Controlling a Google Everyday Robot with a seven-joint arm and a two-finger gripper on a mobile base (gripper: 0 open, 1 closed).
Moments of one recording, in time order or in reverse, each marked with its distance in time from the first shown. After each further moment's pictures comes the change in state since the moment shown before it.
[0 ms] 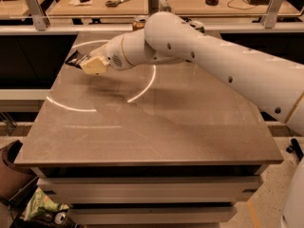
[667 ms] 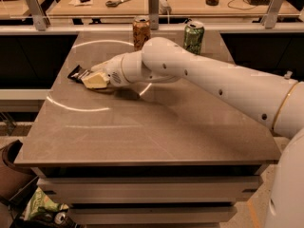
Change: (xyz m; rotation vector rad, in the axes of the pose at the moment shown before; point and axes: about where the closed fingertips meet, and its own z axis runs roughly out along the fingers) arm 0.052 -0.001 0.034 -0.002 0.002 0.071
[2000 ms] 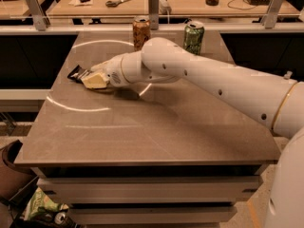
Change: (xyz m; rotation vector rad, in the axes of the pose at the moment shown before) arm 0.000 0.000 0.000 0.000 0.000 0.000
